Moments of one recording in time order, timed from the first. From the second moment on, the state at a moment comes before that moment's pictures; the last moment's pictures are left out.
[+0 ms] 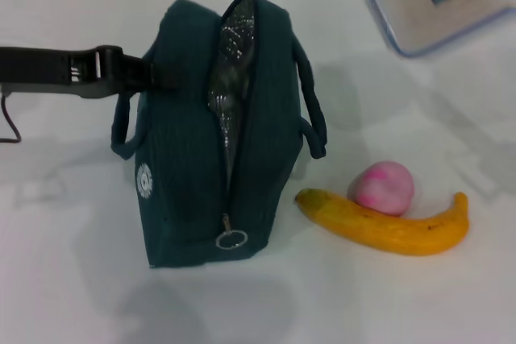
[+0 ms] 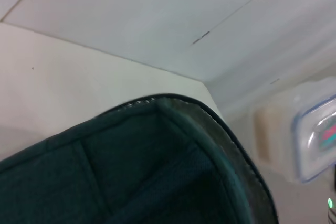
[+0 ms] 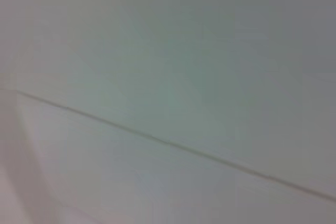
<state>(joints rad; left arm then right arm) -0.49 -2.03 0.77 1.11 1.96 1.78 -2.53 0.56 2.02 -0.66 -0.16 -1.08 -1.78 1.90</state>
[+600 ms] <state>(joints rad) -0.53 -2.03 0.77 0.99 1.96 1.78 -2.46 0.82 2.03 -0.74 -0.07 -1.07 -1.76 1.92</state>
